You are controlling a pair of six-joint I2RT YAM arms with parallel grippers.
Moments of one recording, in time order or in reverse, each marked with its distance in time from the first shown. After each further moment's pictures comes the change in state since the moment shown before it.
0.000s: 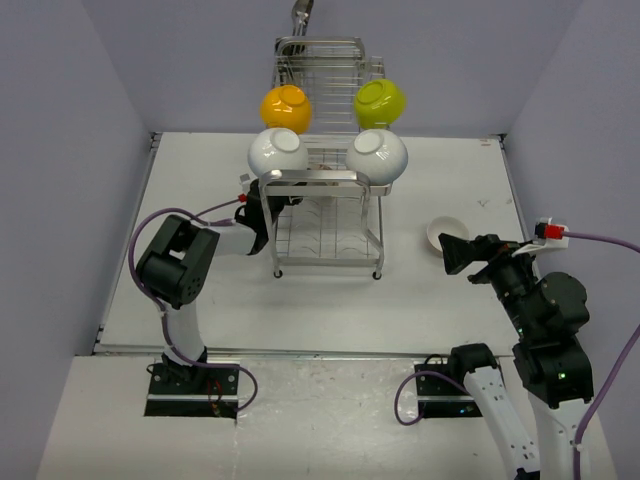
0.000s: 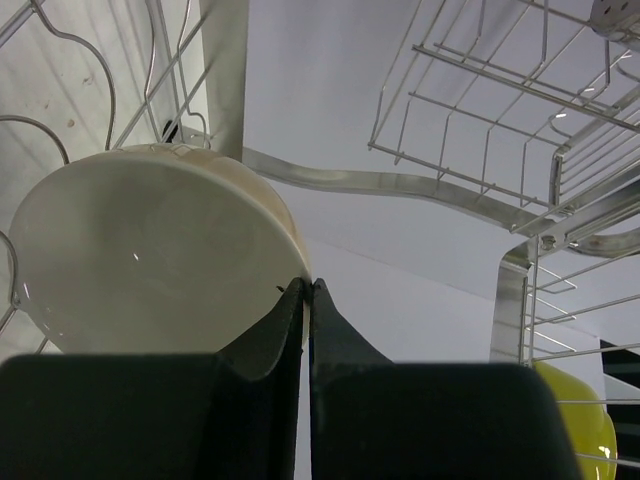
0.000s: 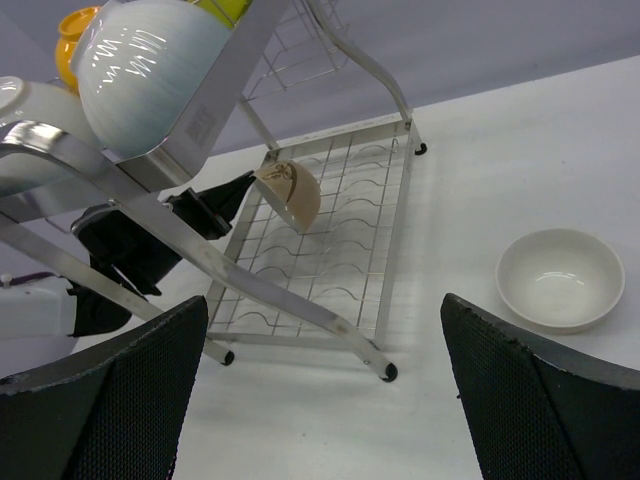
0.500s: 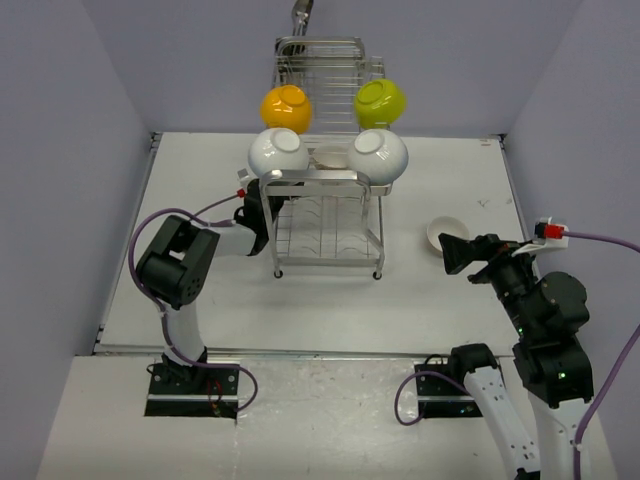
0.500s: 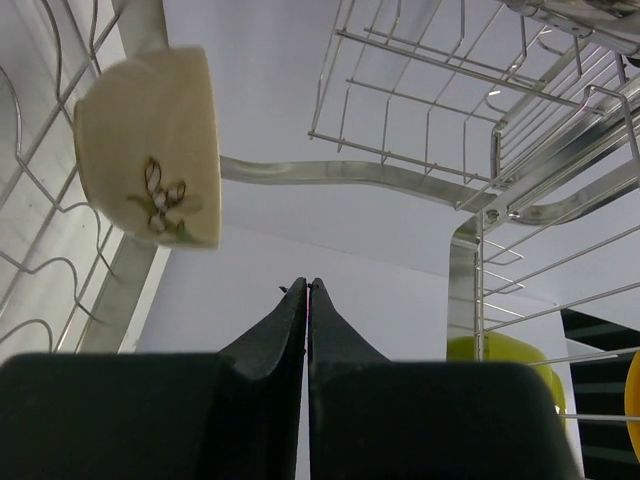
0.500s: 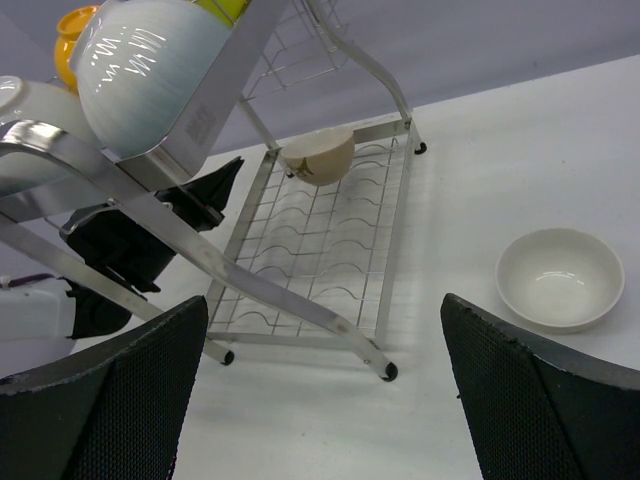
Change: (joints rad) left arm -0.001 -0.003 -0.014 0.130 -0.026 0.019; right arm 0.000 0.002 0.000 0.000 0.000 -0.001
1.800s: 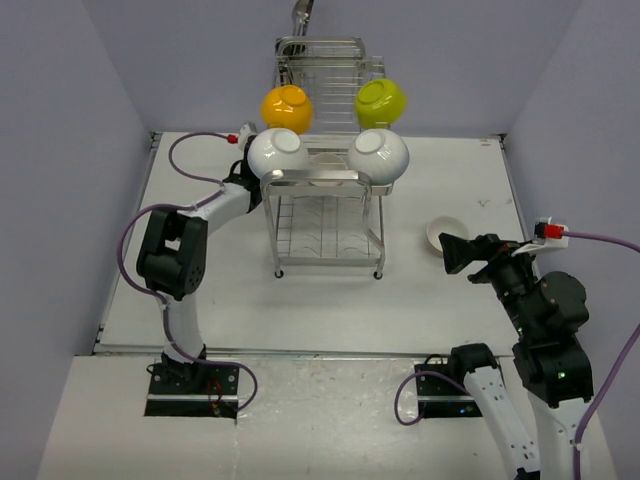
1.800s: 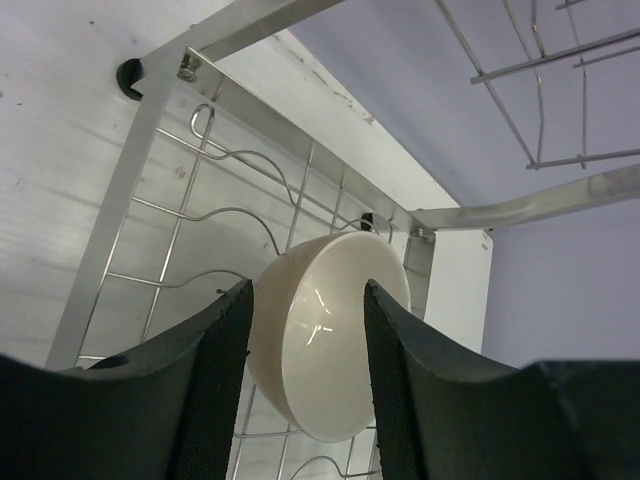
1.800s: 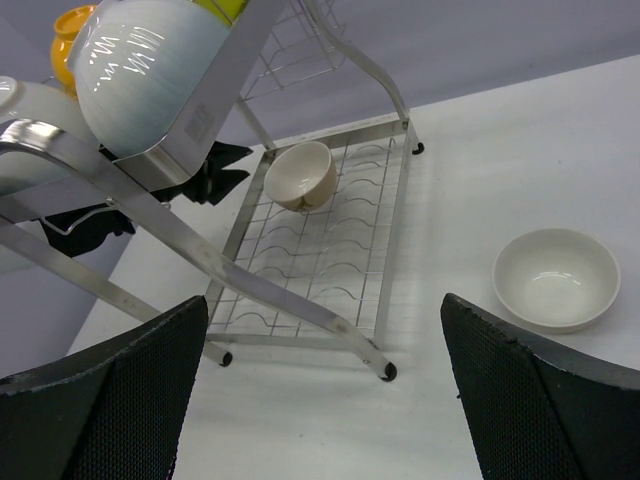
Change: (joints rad) left arm 0.089 0.054 0.436 -0.732 0.041 0.828; right arm 0.001 0.000 -0.002 0.001 0.007 -0.004
